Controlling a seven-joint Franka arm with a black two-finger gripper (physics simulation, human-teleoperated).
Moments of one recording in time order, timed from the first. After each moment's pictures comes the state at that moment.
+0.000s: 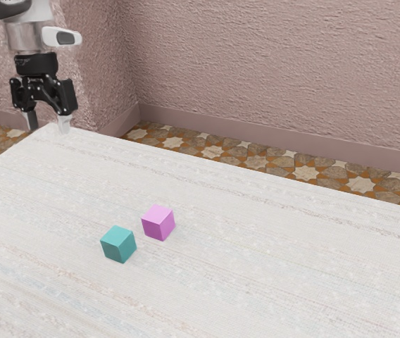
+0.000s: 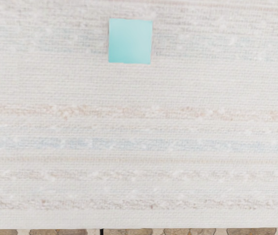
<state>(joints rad) -0.07 -0.08 0.20 -1.58 -0.04 1.28 0.08</state>
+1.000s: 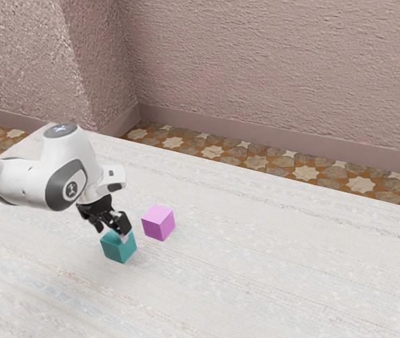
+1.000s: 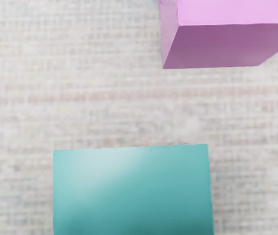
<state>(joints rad) 0.02 0.04 0.06 -2.42 -0.08 2.58 0.18</state>
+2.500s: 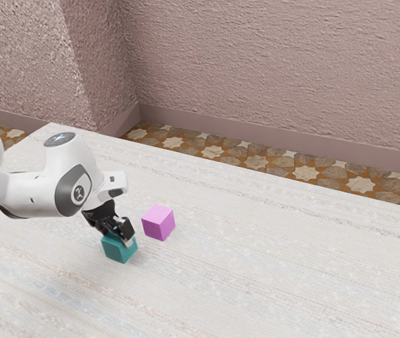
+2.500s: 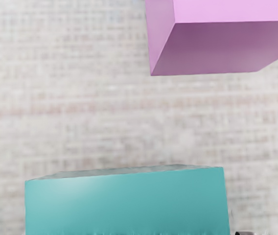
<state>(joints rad) 0.00 0.11 0.08 -2.41 -0.25 2.64 0.35</state>
